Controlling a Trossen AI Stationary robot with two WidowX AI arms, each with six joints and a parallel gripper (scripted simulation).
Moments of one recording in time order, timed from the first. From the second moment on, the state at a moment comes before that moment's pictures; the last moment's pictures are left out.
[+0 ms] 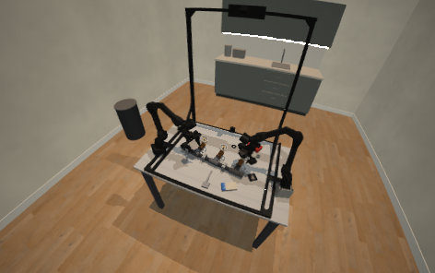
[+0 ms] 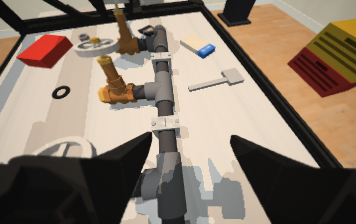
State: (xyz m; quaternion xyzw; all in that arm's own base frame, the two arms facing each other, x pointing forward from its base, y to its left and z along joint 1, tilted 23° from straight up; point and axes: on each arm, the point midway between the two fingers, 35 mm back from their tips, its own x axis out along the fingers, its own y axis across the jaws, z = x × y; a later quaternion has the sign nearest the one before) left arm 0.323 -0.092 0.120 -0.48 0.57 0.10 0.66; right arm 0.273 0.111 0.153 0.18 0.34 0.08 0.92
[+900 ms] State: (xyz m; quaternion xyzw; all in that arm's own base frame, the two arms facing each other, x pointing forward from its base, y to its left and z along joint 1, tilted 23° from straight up) left arm 0.315 -0.083 0.133 -0.19 0.57 -0.12 0.79; right arm 0.273 0.111 0.153 0.18 0.34 0.08 0.92
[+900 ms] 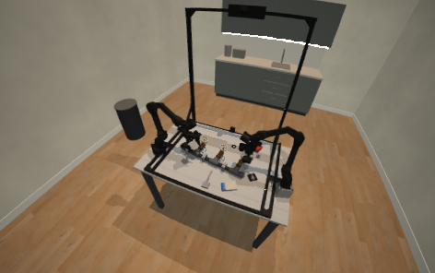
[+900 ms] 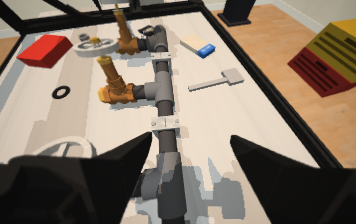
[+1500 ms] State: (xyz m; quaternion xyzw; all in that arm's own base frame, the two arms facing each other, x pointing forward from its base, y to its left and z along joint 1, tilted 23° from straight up) left arm 0.307 -0.074 0.152 0.23 0.43 -0.39 0.78; right arm 0.273 0.111 0.153 0.18 0.34 0.08 0.92
